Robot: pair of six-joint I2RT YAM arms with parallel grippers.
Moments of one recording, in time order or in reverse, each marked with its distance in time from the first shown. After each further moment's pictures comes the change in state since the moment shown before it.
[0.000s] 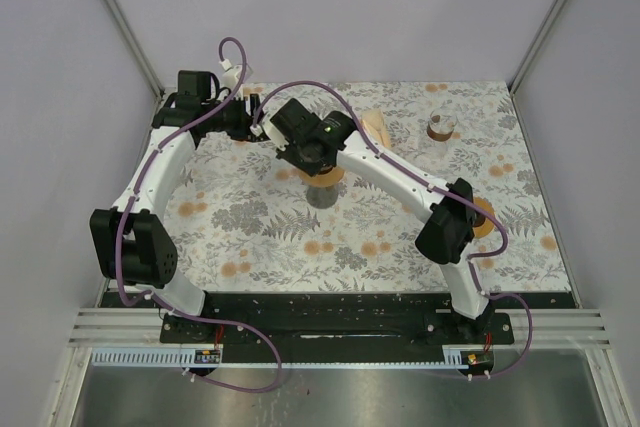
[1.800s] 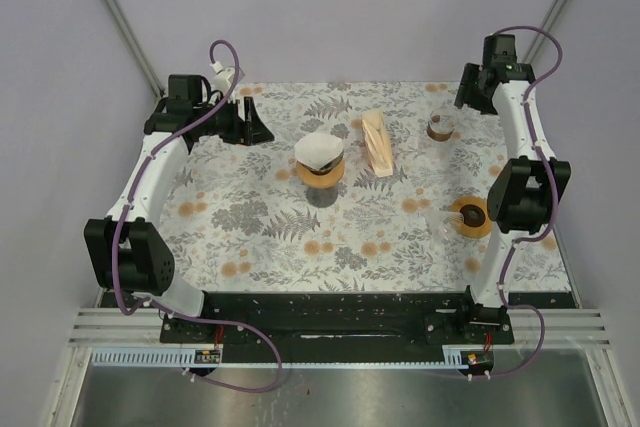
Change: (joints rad) left arm 0.035 -0.051 -0.041 -0.003 -0.011 0.031; right arm -0.980 -0.091 -0.135 0.185 -0.087 0.421
